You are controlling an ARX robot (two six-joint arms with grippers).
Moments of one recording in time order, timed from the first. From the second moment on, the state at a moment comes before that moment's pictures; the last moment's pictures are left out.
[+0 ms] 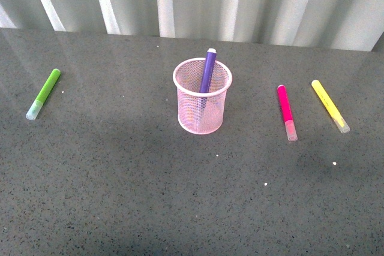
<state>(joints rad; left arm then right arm) -0.17 1.09 0.08 0.98 -0.17 0.00 0.00 0.00 0.02 0.00 0.00 0.00</state>
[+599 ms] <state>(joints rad) 0.00 0.63 0.02 0.62 -0.01 0.00 0.00 0.00 0.02 0.00 0.00 0.00</state>
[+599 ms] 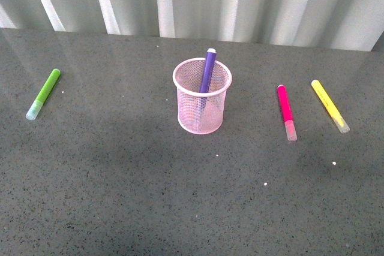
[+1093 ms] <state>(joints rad) 0.00 0.37 0.02 0.37 0.00 0.00 0.00 0.00 0.02 0.00 0.00 0.00</state>
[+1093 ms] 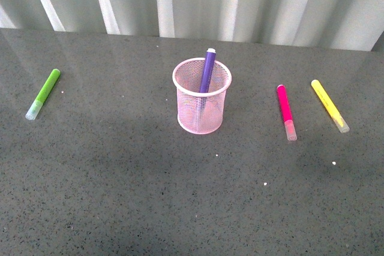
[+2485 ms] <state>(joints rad) 0.00 0.00 0.02 0.00 0.00 0.00 -0.03 0.27 0.18 -0.35 0.00 0.05</state>
